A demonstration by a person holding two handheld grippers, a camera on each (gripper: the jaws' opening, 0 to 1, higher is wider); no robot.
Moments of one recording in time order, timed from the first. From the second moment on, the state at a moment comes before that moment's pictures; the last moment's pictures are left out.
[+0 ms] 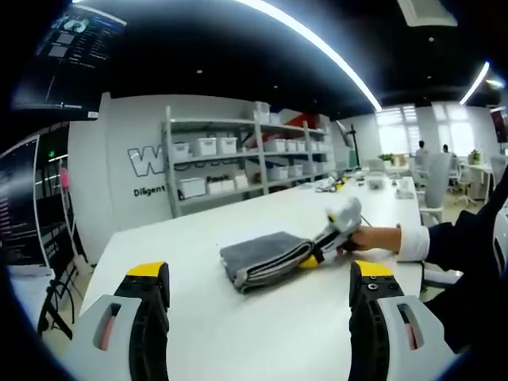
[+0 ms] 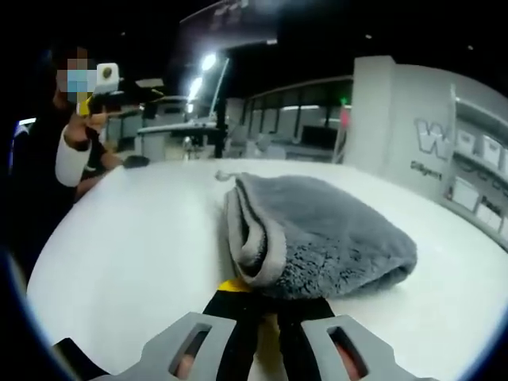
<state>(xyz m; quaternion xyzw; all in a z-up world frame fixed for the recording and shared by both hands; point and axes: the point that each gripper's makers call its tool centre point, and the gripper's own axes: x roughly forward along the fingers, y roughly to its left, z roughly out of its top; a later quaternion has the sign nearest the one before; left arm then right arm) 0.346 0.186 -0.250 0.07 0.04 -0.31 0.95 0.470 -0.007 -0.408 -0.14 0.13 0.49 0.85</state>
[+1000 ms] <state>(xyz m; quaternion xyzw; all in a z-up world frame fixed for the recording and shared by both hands) 0.356 0.189 -0.256 0.05 0.04 -0.32 0.94 0.436 0.010 -0.410 -0.15 0.14 0.56 0.80</state>
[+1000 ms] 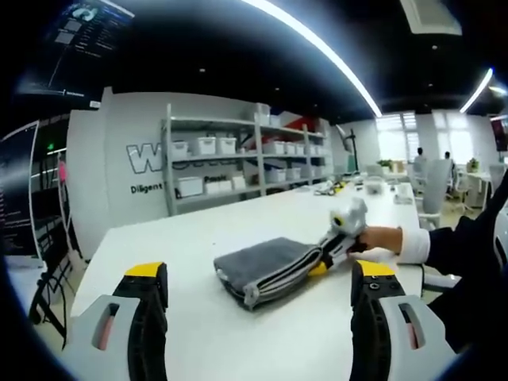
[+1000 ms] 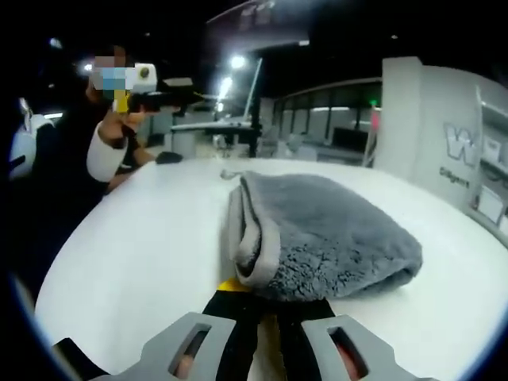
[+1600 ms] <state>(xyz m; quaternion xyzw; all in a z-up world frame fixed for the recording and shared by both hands) 0.361 0.186 -0.271 0.06 0.06 -0.33 0.94 0.420 0.012 -0.411 -0.14 0.15 0.59 0.78</state>
